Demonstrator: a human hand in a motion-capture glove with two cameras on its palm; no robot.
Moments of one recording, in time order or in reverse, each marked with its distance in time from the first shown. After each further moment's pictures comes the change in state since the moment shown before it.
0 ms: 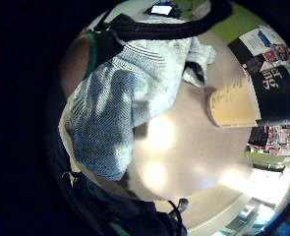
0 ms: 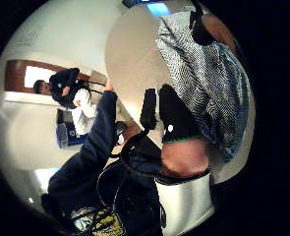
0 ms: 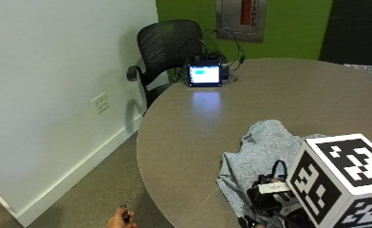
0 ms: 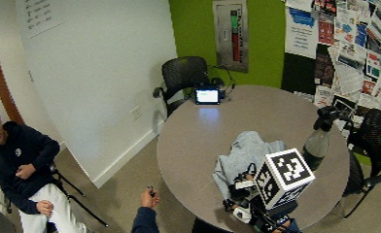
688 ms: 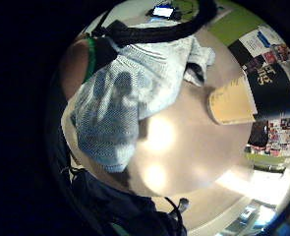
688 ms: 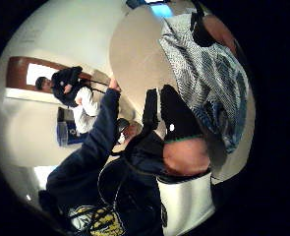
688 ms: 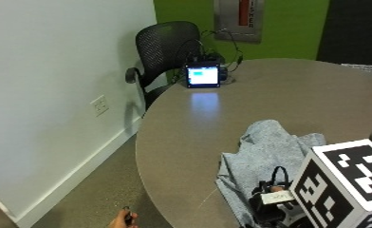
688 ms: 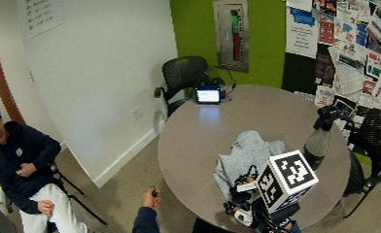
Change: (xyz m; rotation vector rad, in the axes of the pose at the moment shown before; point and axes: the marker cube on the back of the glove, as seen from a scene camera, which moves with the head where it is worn) arm -0.002 0.009 -0.003 0.009 -0.009 -0.012
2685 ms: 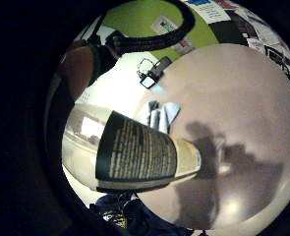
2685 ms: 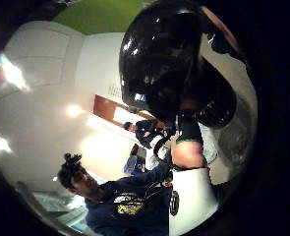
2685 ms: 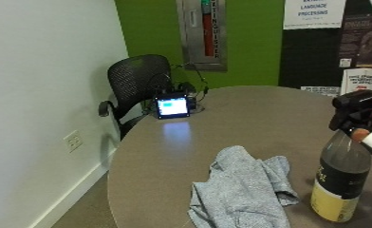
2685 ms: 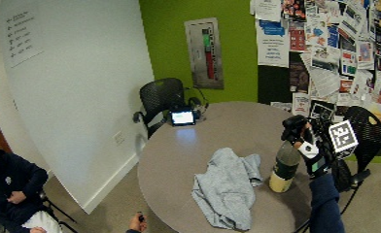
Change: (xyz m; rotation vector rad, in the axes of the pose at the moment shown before) arm 0.190 -0.085 -0.052 0.354 -0.988 0.046
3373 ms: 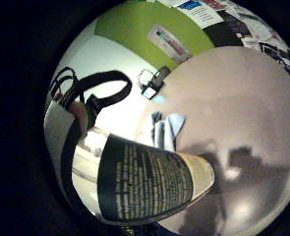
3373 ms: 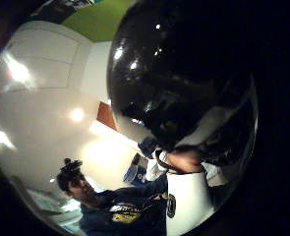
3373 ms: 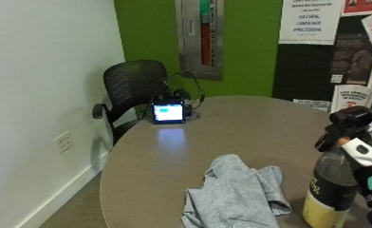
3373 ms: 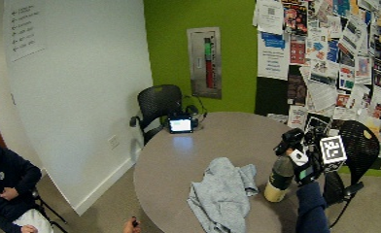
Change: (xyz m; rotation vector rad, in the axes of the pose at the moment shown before) arm 0.030 0.004 0.031 0.110 -0.101 0.062
